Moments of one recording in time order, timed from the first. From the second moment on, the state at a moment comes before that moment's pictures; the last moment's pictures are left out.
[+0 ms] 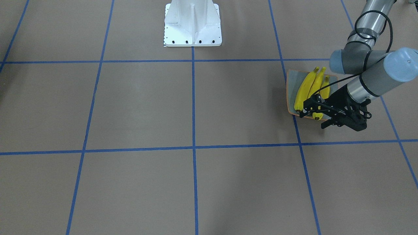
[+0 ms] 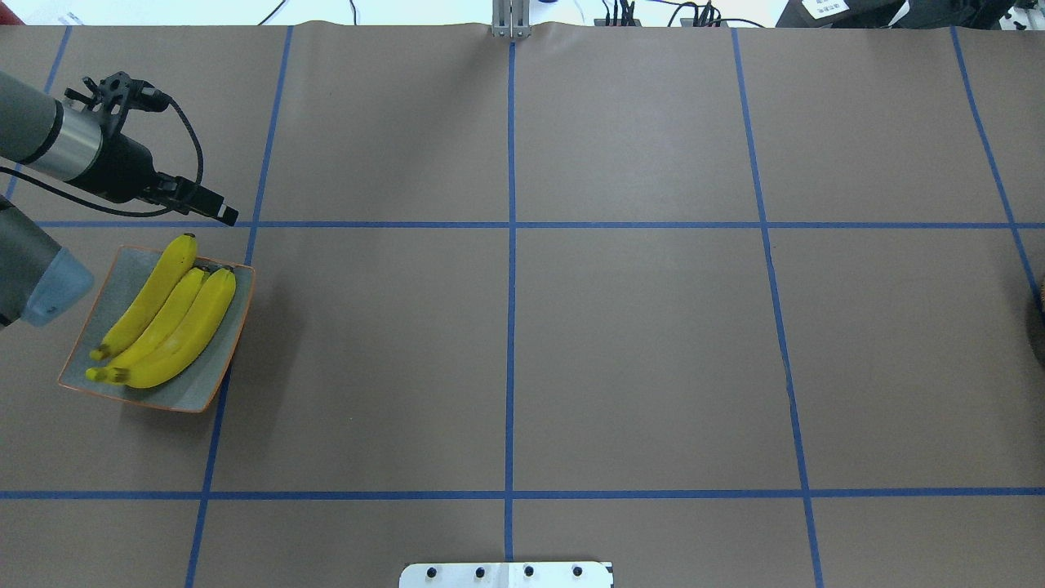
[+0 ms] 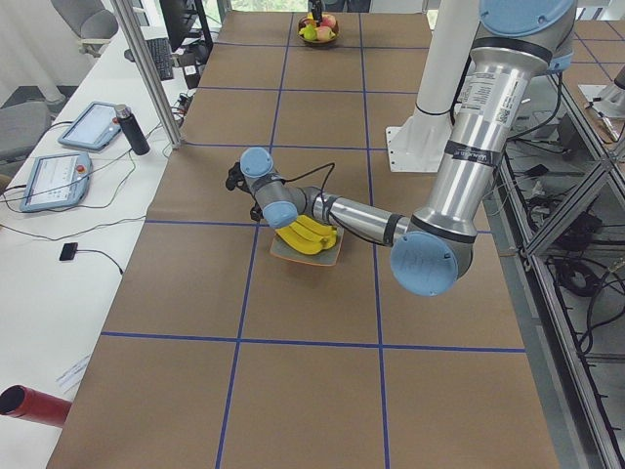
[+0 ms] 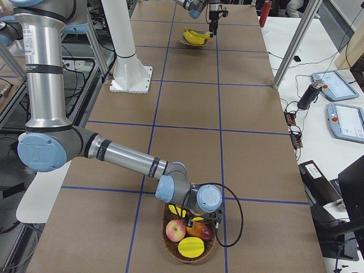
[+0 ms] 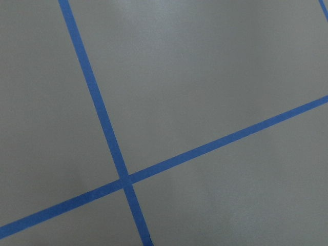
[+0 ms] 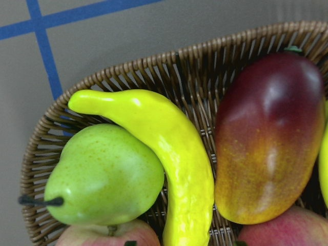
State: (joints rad) left arm -1.01 -1.86 -1.49 -2.31 -2.38 -0.69; right arm 1.53 -1.56 1.25 -1.52 2.45 0.01
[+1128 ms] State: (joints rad) left arm -1.01 -1.86 -1.49 -2.31 -2.38 -0.69; right arm 1.48 -1.56 1.24 -1.52 2.44 0.01
